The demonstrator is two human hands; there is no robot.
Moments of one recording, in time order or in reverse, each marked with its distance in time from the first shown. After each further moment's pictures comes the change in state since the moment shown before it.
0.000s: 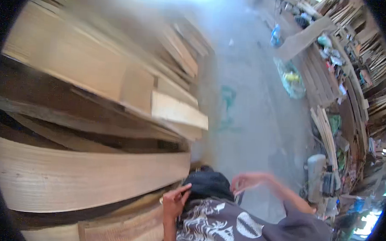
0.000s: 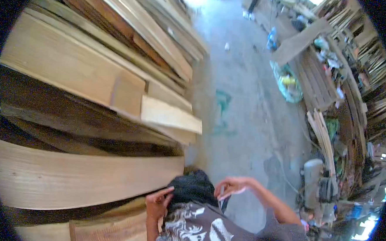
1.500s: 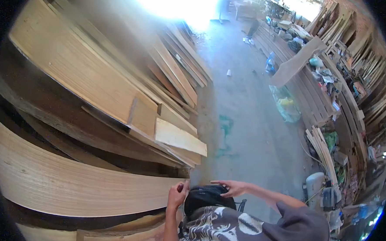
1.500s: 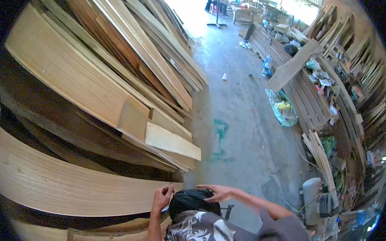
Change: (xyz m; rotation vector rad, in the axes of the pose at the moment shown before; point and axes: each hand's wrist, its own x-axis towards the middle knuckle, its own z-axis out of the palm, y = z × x) left_hand 0.091 -0.037 0.031 -0.140 -0.020 -0.106; right_hand 0.044 -0.029 -0.015 -0.075 0.271 -0.165
